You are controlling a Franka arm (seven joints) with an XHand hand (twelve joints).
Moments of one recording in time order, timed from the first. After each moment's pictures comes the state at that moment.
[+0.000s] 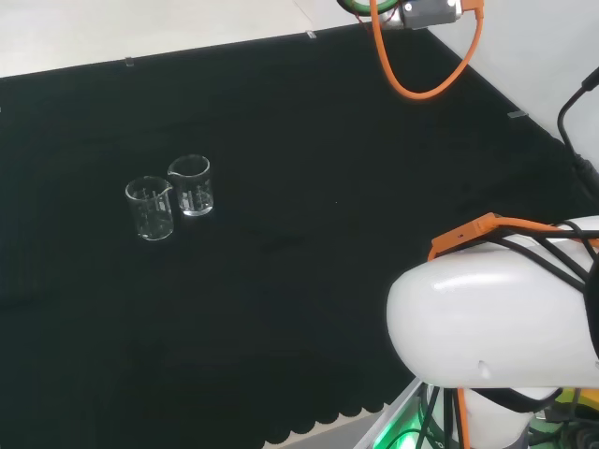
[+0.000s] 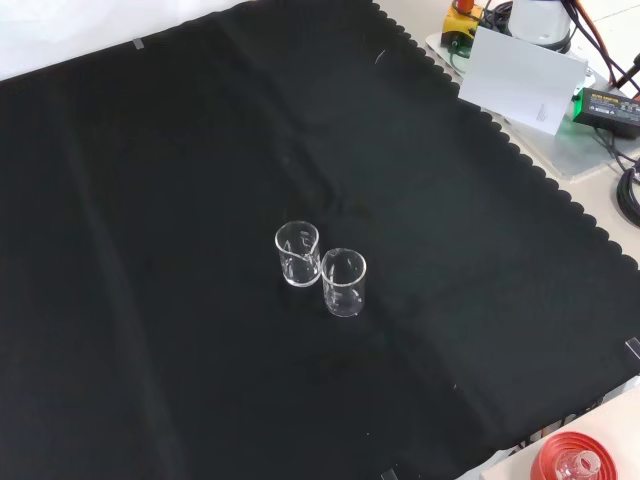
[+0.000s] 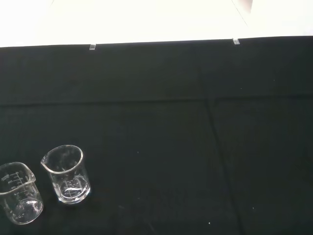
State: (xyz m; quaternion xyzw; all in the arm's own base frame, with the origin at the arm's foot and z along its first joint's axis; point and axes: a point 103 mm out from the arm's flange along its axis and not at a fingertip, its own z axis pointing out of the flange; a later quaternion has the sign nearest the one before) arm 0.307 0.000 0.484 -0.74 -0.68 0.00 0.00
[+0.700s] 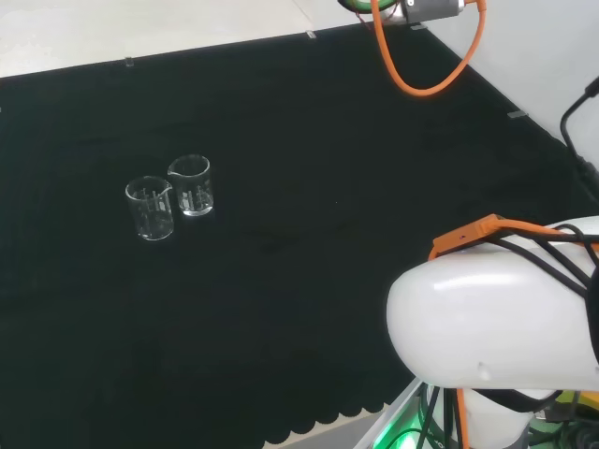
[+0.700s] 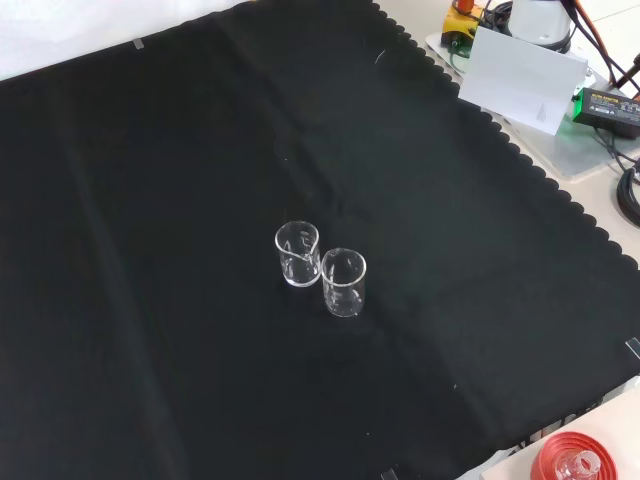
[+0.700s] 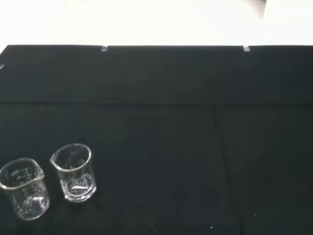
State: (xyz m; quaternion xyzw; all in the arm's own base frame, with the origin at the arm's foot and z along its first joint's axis) arm 0.298 0.006 0.495 -0.72 -0.69 0.00 -0.01
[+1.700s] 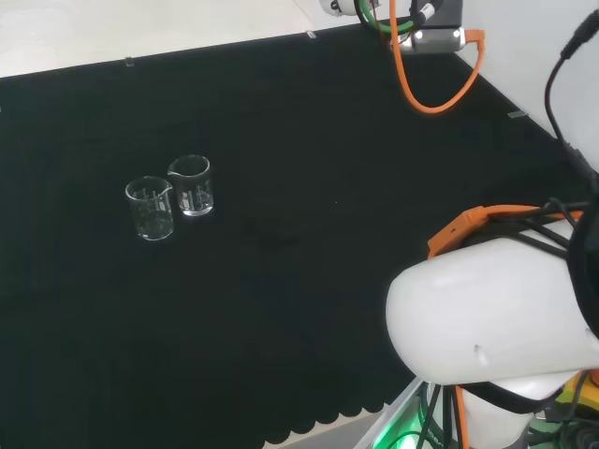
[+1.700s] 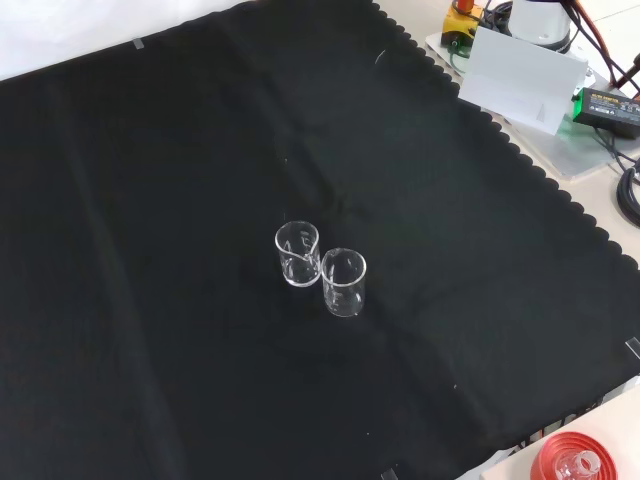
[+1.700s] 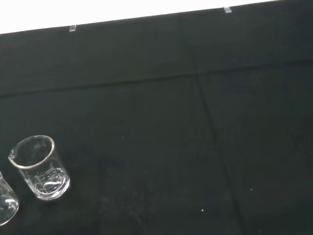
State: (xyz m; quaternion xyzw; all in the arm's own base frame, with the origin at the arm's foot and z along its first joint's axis) arm 0.352 -0.045 0.420 -0.75 -0.66 -0.01 0.05
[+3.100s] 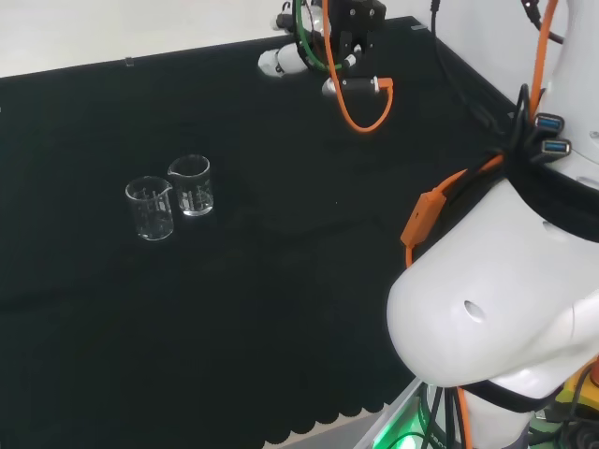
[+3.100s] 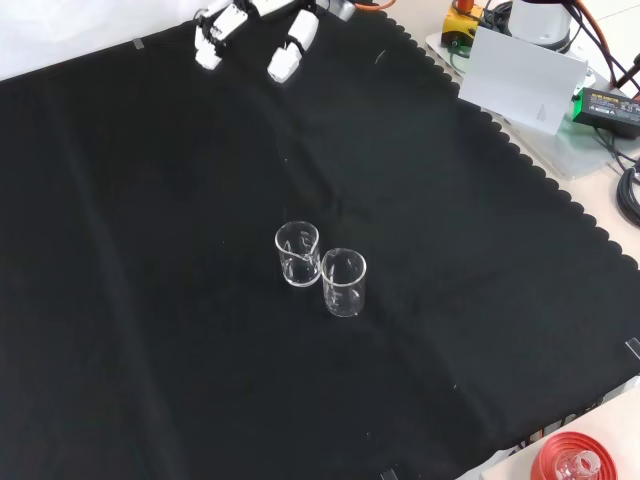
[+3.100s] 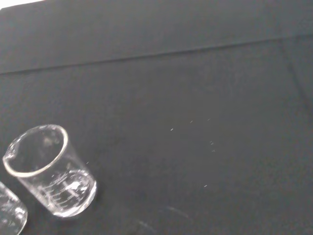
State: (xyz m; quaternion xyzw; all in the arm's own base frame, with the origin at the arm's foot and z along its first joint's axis) arm 0.488 -0.014 0.287 -0.69 -0.71 -0.02 0.10
